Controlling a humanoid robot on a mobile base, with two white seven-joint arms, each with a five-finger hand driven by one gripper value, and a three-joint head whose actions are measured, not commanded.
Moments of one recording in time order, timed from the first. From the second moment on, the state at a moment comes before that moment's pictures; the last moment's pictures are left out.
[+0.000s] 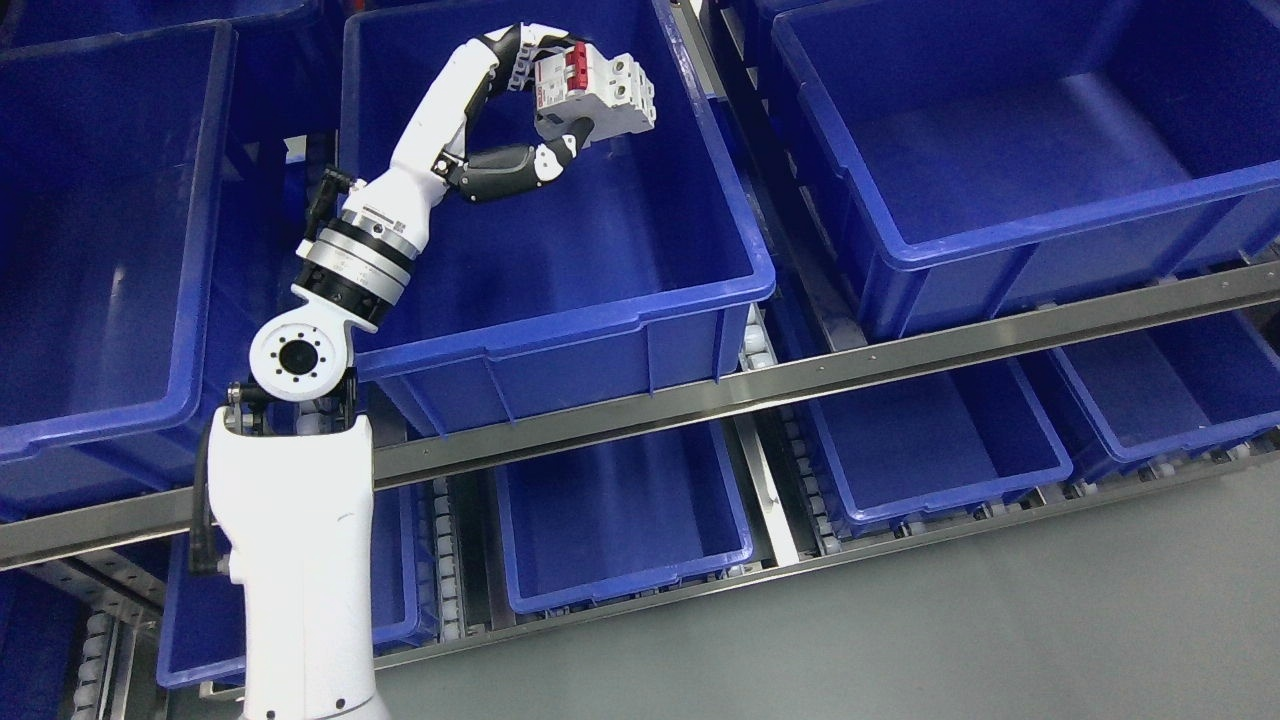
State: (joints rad) left arm -0.84 0.00 0.07 -1.48 -0.34 -0.12 -0.54; right arm 0.04 0.00 -0.04 -0.16 -0.04 0.05 0.00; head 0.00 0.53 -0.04
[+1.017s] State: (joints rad) left arm -1.07 0.16 0.03 -1.02 -0.54 -0.13 -0.55; right arm 0.04 0.00 -0.04 -0.16 -0.04 0.05 0.00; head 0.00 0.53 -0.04
